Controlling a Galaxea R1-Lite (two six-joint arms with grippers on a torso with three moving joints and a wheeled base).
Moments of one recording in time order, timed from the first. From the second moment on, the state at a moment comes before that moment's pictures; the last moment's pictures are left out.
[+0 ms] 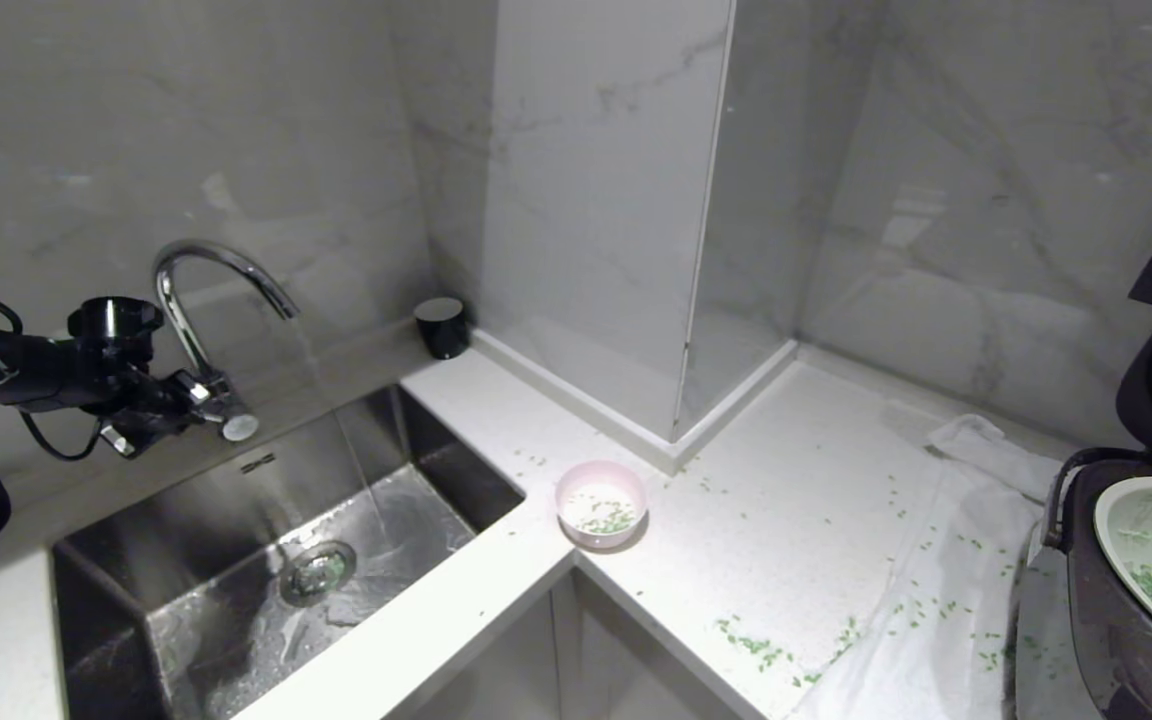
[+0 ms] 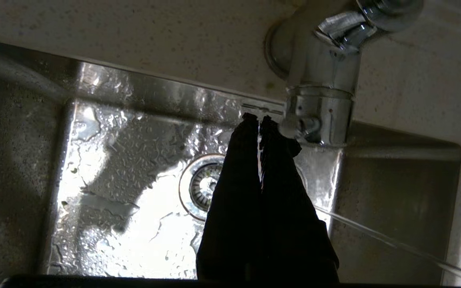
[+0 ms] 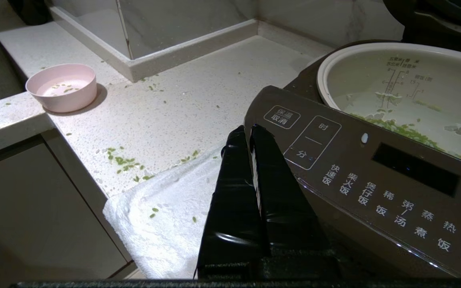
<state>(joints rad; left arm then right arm) 0.34 2.46 -1.93 0.20 0.13 -0.60 0.00 0.00 -0.01 0.04 0.02 -0.04</state>
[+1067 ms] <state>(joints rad) 0.34 2.46 -1.94 0.15 0.21 -0.63 0.00 0.00 -0.01 0.04 0.02 -0.04</state>
